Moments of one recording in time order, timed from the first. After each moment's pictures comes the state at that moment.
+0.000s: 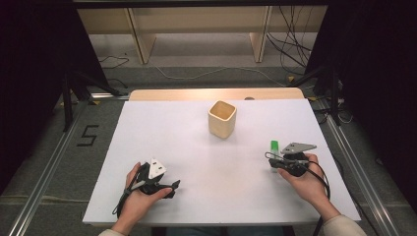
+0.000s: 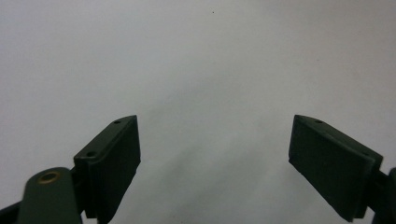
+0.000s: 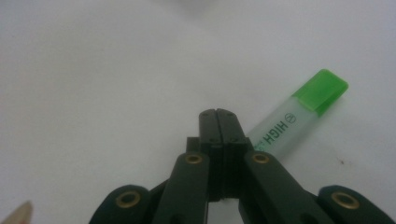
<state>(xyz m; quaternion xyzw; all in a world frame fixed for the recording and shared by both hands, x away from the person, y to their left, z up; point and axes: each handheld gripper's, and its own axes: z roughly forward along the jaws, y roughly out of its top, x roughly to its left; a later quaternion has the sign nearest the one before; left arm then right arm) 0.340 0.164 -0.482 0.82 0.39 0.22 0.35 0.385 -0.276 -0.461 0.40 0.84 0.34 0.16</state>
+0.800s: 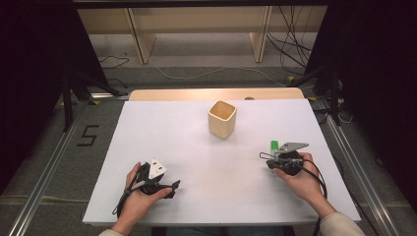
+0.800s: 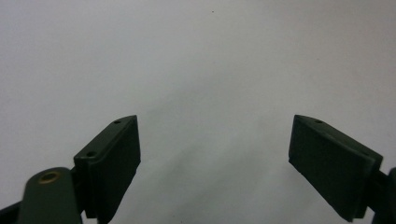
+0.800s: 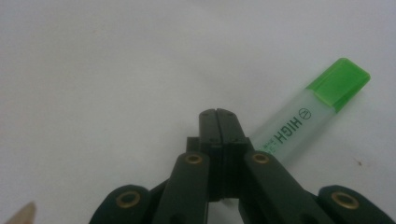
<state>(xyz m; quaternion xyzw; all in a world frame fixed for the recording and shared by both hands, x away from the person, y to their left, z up) 0.340 0.164 -0.482 0.82 0.39 0.22 0.35 0.393 -0.268 -0.468 0.39 0.85 0.31 0.15</state>
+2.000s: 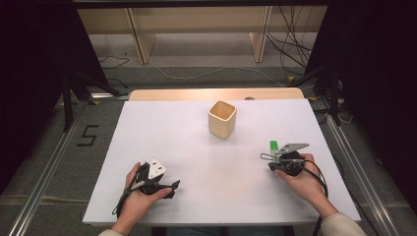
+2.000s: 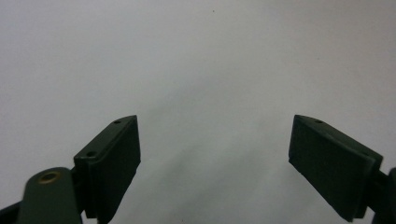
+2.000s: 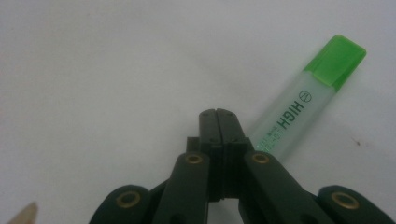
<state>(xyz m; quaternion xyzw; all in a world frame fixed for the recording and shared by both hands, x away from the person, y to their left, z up) 0.339 0.165 -0.482 0.82 0.39 0.22 0.35 0.391 -0.271 -0.469 0.40 0.86 0.29 0.15</state>
